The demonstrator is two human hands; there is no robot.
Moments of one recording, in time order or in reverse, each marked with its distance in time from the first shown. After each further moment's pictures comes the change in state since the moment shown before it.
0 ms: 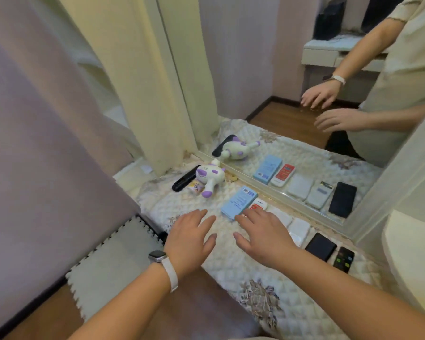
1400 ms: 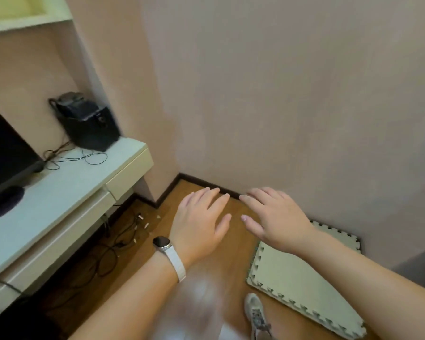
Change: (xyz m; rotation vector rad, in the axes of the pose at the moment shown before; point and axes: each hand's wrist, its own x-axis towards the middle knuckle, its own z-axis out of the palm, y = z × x) left_hand -0.611 -0.339 -0.159 0.284 0.414 -1.213; right_hand 0.053 -0.767 0.104 0.116 -0.036 -1.410
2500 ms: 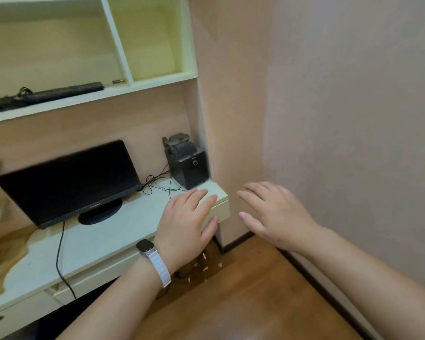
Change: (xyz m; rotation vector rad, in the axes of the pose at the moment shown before) left_hand 0.182 -0.182 -0.047 0.476 0.165 -0.457; right_hand 0.383 0.047 0.022 0.237 0.198 -0.586
